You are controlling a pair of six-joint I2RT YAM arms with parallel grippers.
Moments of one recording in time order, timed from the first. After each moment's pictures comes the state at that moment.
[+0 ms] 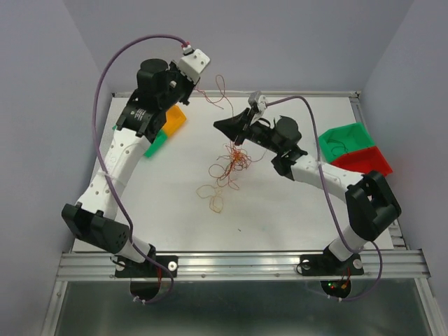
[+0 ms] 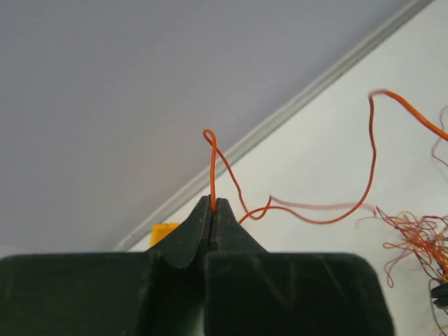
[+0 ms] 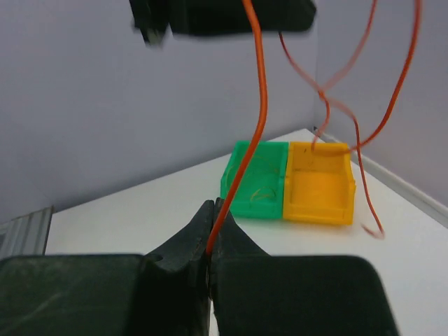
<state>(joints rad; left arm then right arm) -0.39 1.46 1.76 -0.41 0.08 0.45 0.63 1.62 1.06 0.85 -0.48 0.26</state>
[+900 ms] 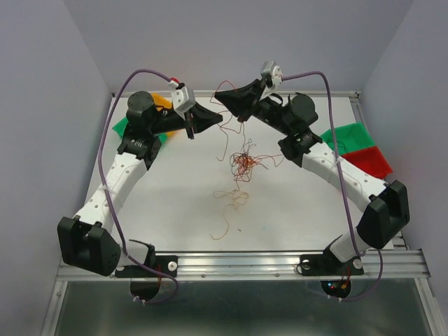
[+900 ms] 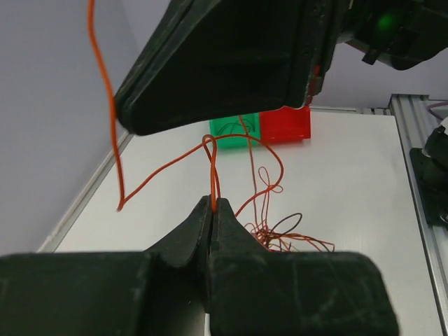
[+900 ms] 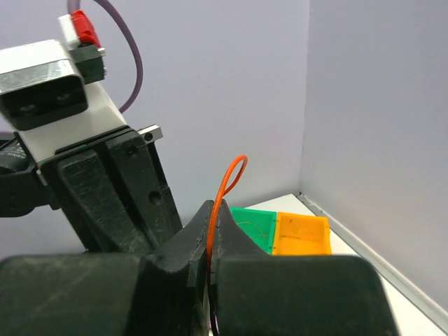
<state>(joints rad) -0.30 1.30 1.20 0.23 1.04 0.01 0.63 1.52 1.35 0.64 -0.47 0.24</state>
